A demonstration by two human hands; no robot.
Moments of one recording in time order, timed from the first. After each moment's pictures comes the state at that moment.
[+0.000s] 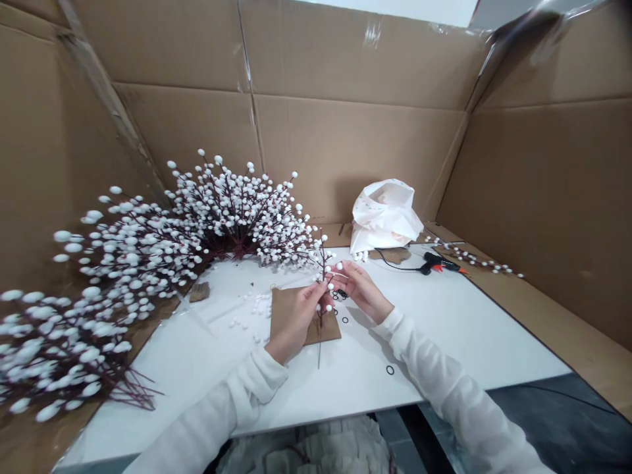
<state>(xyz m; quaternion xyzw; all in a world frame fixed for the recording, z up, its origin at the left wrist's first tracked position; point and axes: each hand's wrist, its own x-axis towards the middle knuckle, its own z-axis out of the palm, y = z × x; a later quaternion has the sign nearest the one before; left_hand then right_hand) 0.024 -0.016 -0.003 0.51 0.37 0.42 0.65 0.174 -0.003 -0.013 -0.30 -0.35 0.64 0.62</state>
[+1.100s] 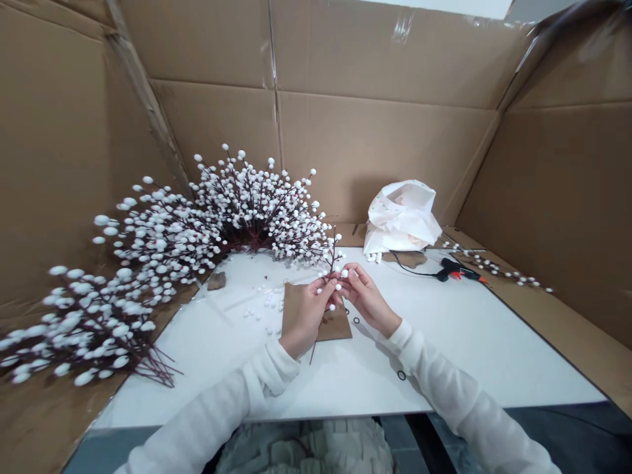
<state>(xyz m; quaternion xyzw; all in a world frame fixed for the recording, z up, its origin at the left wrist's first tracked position) 0.025 -0.021 0.004 0.46 0.41 0.48 0.63 0.150 -0.017 -0.017 -0.28 -0.38 0.63 0.61</state>
